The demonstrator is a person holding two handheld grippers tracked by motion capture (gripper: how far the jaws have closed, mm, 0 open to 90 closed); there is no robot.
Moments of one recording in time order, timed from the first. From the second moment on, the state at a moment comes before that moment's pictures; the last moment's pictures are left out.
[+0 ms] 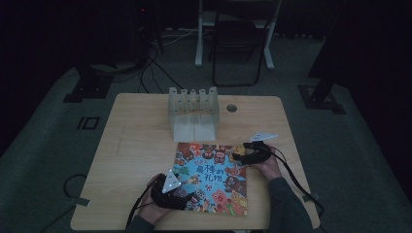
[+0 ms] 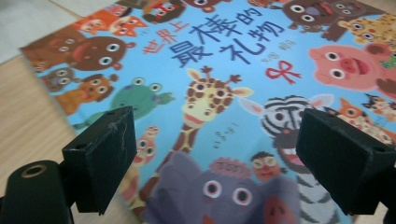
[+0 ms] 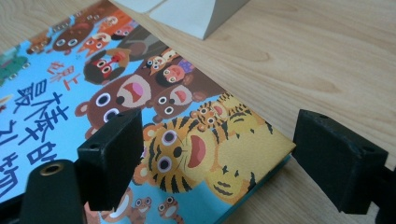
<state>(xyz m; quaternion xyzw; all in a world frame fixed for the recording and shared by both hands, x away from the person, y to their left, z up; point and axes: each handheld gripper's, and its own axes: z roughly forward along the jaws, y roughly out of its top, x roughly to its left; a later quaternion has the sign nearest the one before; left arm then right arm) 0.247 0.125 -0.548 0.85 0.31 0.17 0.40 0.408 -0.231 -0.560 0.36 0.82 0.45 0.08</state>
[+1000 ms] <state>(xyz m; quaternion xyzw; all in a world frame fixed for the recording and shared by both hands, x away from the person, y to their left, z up) 0.227 0.089 -0.552 0.87 0.24 0.19 0.40 0.410 -0.226 -0.533 0.35 0.82 0.45 0.10</state>
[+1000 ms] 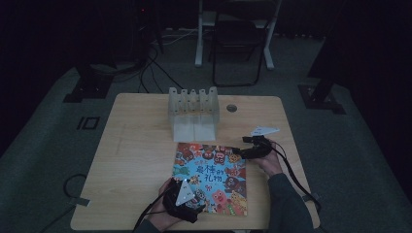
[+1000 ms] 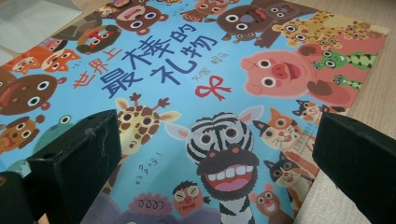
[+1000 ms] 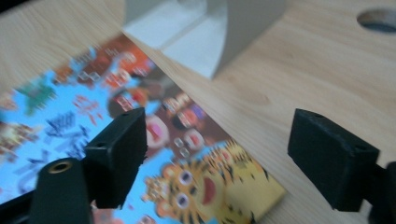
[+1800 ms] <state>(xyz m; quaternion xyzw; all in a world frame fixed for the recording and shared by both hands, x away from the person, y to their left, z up) 0.225 0.085 -0.555 0.87 0.23 0.19 0.39 0.416 -0.233 -0.563 0.38 0.81 0.44 0.05</state>
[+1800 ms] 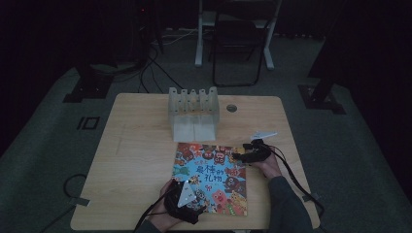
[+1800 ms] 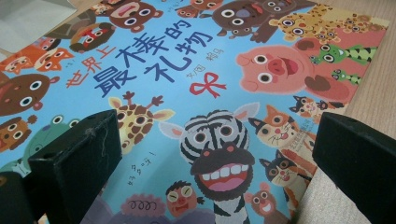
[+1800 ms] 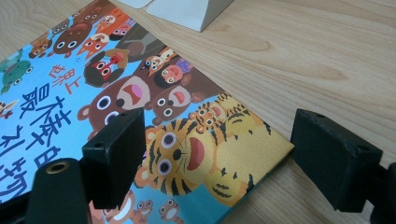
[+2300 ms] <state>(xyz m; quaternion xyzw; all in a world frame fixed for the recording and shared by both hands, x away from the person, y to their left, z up) 0.220 0.080 -0.553 0.87 0.22 0.20 0.39 0.414 -0.242 -0.545 0.38 0.78 0.49 0.03</state>
